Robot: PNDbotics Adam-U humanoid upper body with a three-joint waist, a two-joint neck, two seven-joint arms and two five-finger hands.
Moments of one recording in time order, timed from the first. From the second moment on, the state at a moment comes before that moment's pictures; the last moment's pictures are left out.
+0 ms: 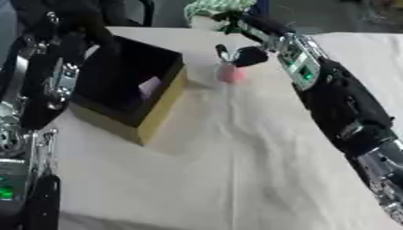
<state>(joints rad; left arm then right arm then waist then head) -0.50 0.02 0.00 -1.87 0.04 -0.23 -0.44 -1.11 -0.27 0.11 -0.73 0.86 -0.45 0.23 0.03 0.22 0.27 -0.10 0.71</state>
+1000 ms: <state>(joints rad) -0.50 0.02 0.01 -1.86 0.04 -0.24 -0.45 -1.09 -0.26 0.10 -0.67 1.07 -0.42 0.21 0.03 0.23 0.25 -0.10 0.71</state>
